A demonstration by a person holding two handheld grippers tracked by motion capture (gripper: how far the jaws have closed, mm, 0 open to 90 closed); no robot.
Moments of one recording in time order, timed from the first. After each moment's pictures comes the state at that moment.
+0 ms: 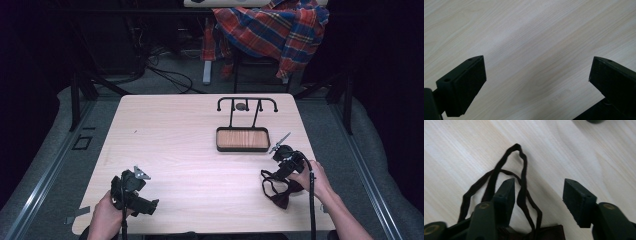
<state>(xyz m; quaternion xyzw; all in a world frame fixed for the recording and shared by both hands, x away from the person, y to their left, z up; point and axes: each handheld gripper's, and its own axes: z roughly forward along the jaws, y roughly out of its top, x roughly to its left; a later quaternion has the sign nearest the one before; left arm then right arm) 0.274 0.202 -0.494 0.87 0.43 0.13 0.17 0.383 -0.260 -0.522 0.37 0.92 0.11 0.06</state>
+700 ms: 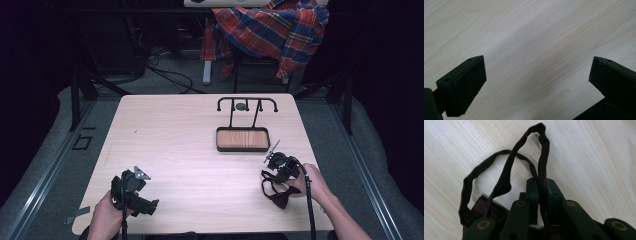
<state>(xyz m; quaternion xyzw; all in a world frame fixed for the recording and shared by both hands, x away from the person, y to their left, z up) 0.274 0.202 -0.494 0.88 0.43 0.13 0.17 0.375 -0.245 -0.538 0.33 0.94 0.04 0.04</state>
